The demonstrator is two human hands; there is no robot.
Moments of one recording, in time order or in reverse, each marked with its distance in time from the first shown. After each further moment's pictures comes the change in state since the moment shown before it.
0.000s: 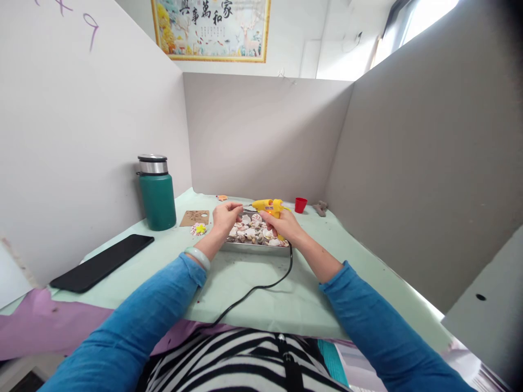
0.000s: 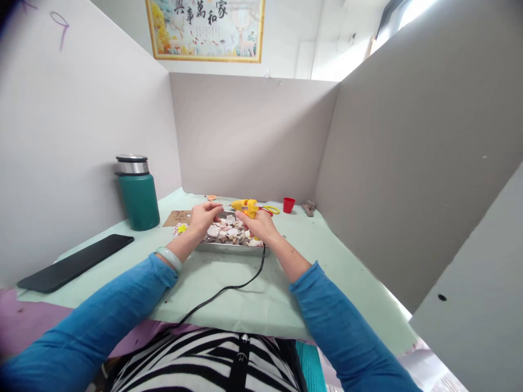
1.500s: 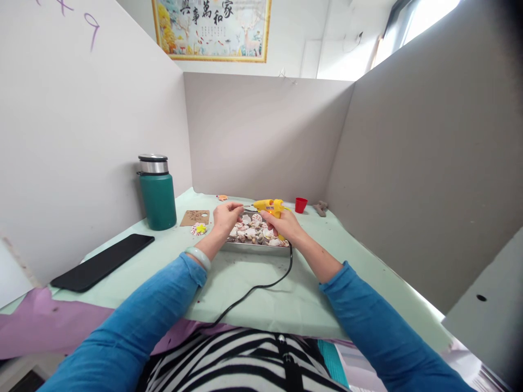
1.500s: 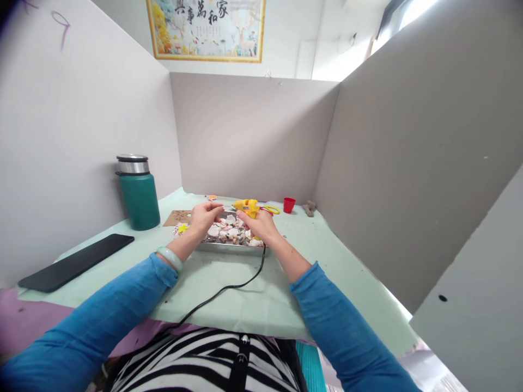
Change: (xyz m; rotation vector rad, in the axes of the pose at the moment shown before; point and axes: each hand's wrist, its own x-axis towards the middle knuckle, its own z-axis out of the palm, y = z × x) left_hand 0.003 -0.006 0.000 0.061 -0.003 0.035; right_hand 0.000 -0.002 -0.001 0.002 0.021 0.048
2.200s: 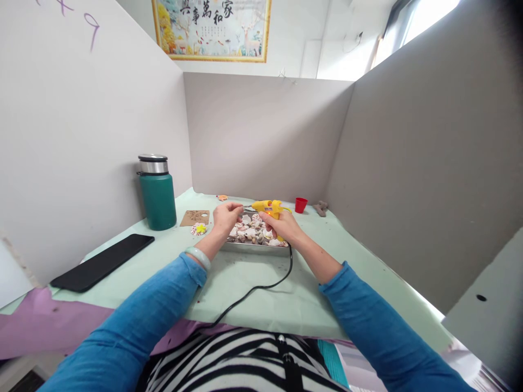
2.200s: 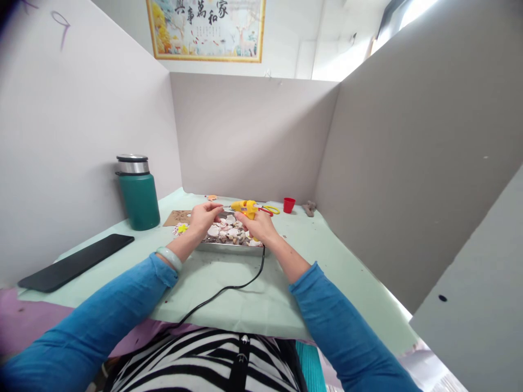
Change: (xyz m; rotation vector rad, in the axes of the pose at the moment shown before) left_hand -0.006 0.010 -0.001 -0.004 0.004 -0.026; right_hand 0.001 0.005 0.003 -0.026 -0.031 -0.036
